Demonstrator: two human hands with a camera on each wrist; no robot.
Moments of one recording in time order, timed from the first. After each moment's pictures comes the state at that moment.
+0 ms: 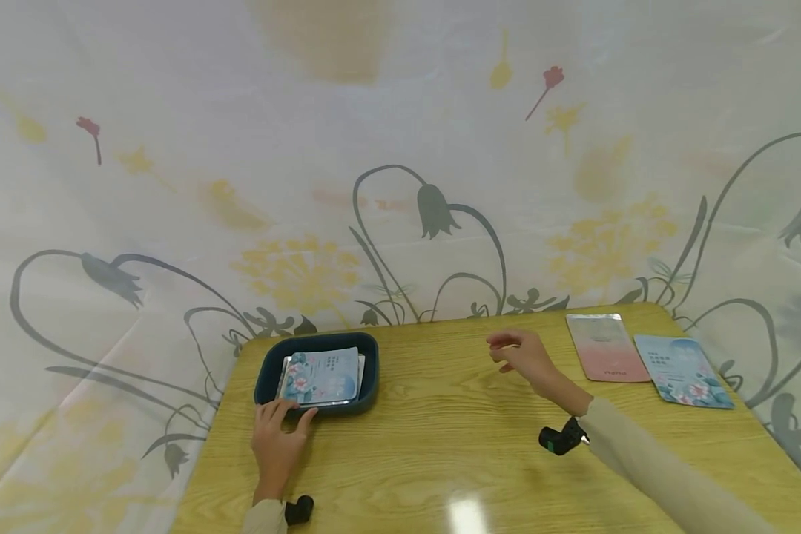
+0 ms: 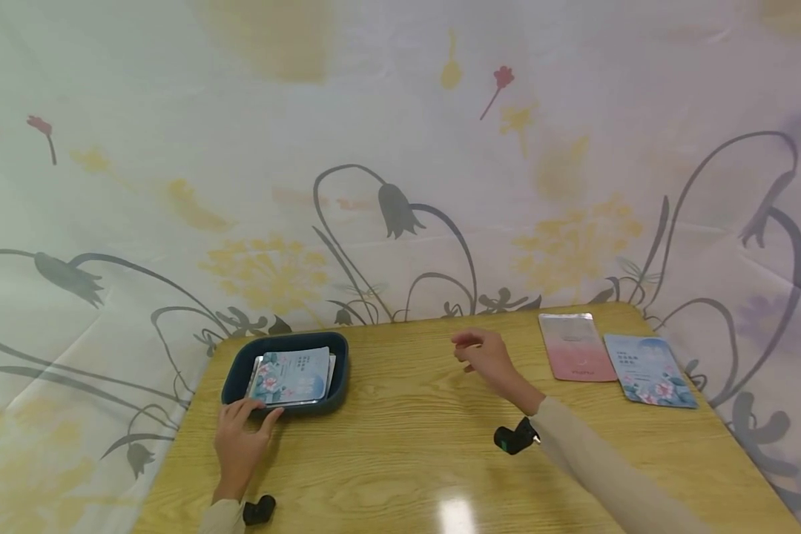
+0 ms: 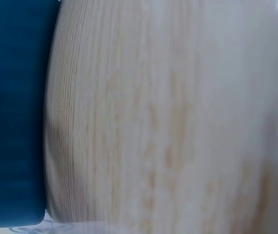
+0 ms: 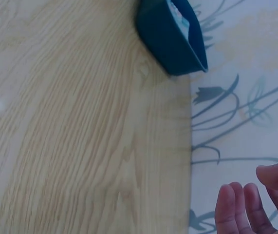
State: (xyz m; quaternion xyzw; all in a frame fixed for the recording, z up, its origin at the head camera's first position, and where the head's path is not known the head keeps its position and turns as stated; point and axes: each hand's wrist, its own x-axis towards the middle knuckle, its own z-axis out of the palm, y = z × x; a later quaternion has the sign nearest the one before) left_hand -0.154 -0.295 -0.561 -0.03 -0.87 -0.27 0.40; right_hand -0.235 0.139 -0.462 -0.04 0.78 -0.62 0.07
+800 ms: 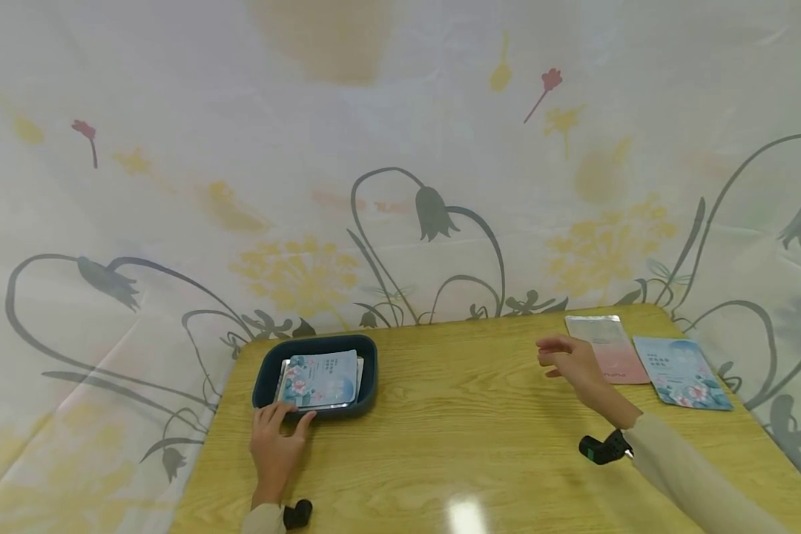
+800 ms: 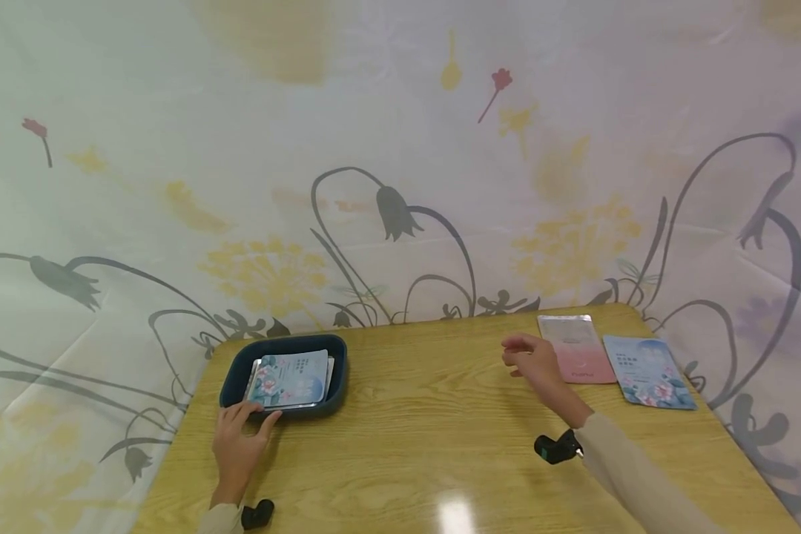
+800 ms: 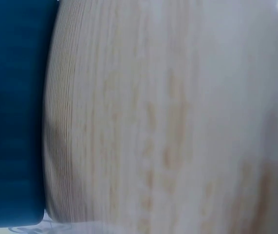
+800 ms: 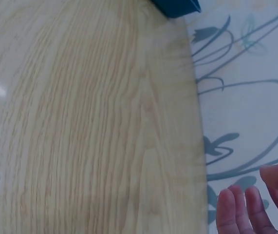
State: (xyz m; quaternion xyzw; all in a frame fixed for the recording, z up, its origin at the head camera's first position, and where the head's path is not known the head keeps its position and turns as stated) left_hand -0.155 -0.294 -0.561 -0.02 -0.87 -0.27 0.41; right_hand -0.227 0.209 -0.477 0.01 0.80 -0.60 0.02
